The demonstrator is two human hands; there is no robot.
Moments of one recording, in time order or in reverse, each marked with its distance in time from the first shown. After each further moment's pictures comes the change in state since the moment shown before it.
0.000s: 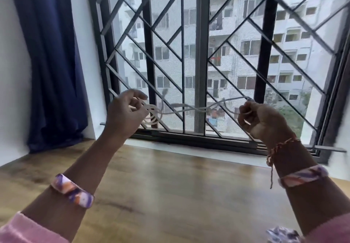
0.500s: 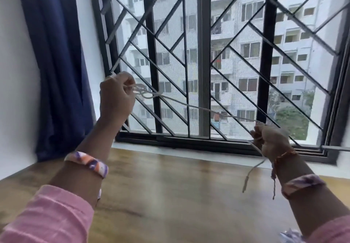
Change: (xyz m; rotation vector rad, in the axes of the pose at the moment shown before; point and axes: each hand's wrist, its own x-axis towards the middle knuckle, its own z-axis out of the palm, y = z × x) left_hand 0.056 -0.008 -0.024 0.282 0.218 0.268; right_hand 0.015 0.037 -0.031 -0.196 0.301 -0.097
